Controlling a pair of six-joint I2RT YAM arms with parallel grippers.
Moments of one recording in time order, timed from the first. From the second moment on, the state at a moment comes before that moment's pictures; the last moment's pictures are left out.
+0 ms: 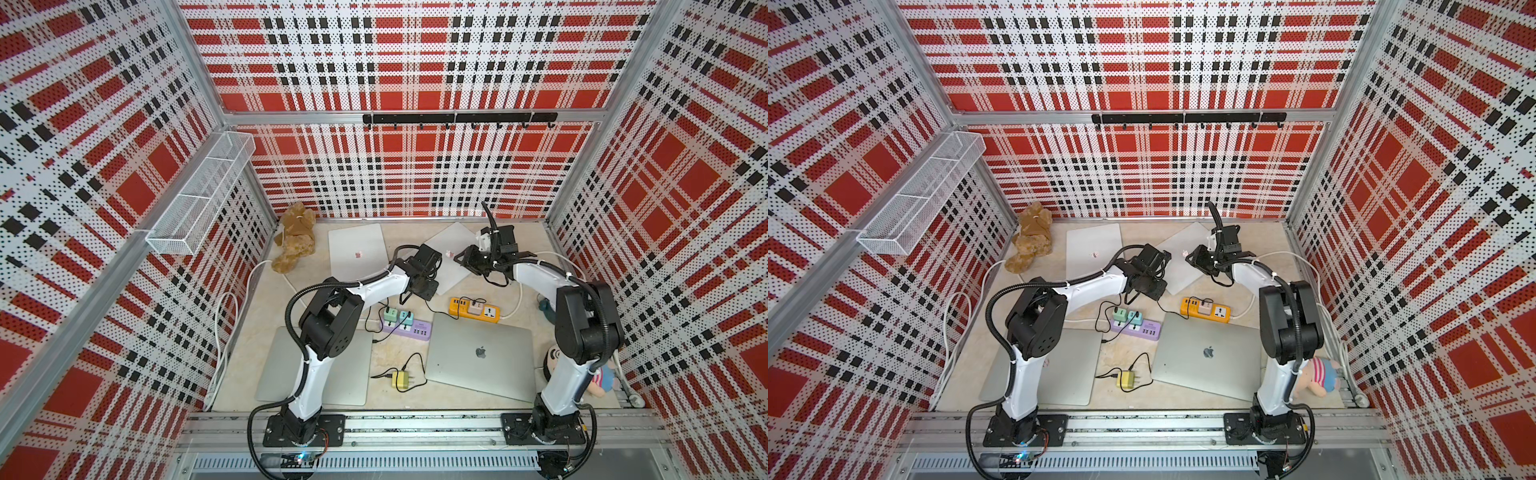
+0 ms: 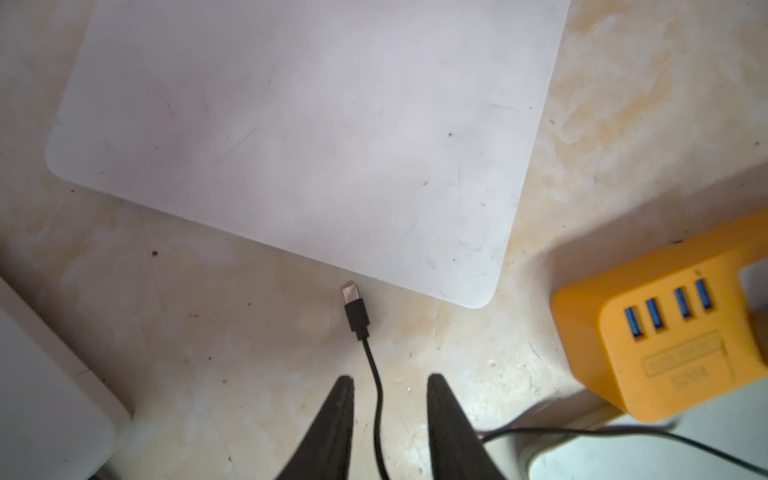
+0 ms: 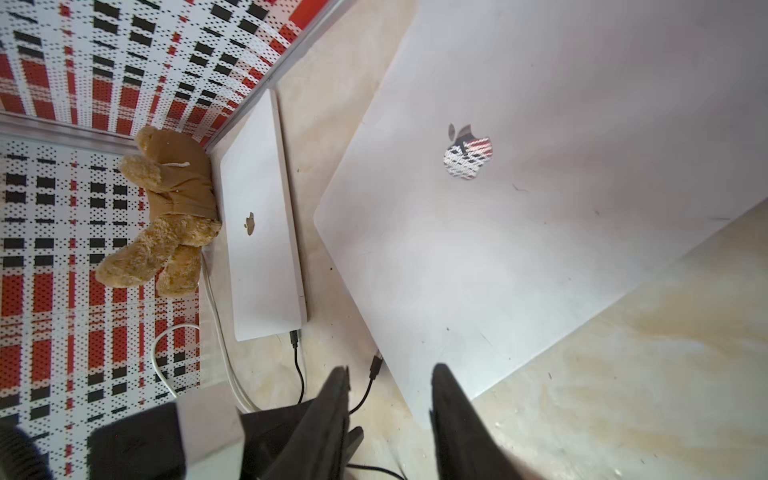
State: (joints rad) left arm -0.71 2.10 1.59 -0.52 -0.02 -0.10; right arm 0.20 1.82 1.27 -0.22 -0.45 0.63
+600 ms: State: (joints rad) left arm -0.69 2.01 1.57 -0.44 0.12 -0.21; right arm 0.38 1.33 1.11 -0.51 0.02 0.58
